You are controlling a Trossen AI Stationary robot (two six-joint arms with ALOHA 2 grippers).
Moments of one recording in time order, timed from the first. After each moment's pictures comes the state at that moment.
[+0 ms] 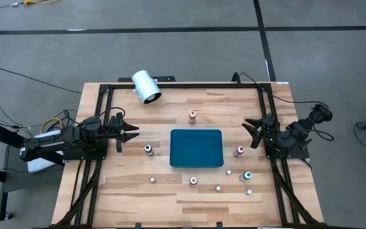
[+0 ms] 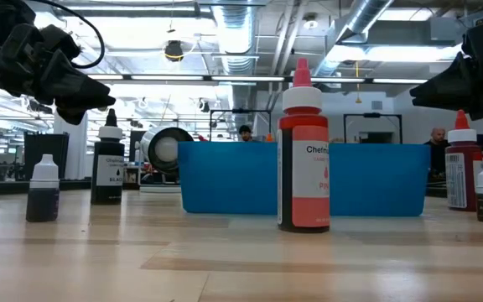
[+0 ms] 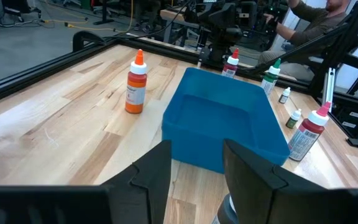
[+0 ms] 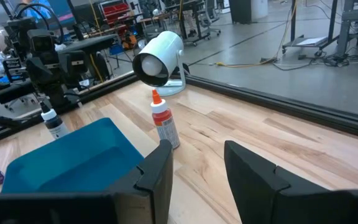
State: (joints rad) left arm 0.22 0.07 0.07 -0.14 0.09 -0.21; right arm 0.59 0.01 0.16 -0.54 1.10 0.52
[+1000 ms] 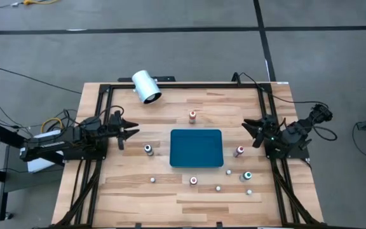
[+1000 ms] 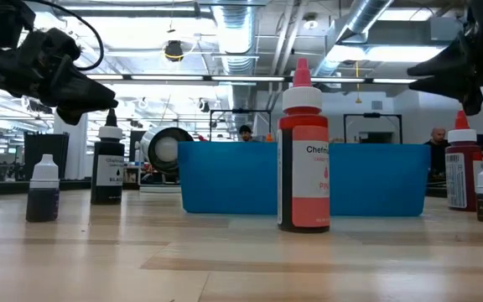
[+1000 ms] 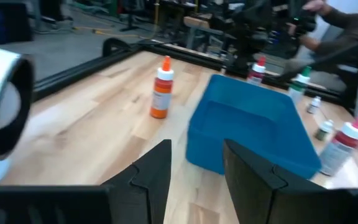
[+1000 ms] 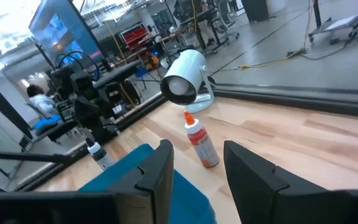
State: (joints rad) left arm 0.22 0.07 0.07 -0.12 -0.03 -0.20; right arm 0.59 0.01 0.16 -0.33 1.05 0.54
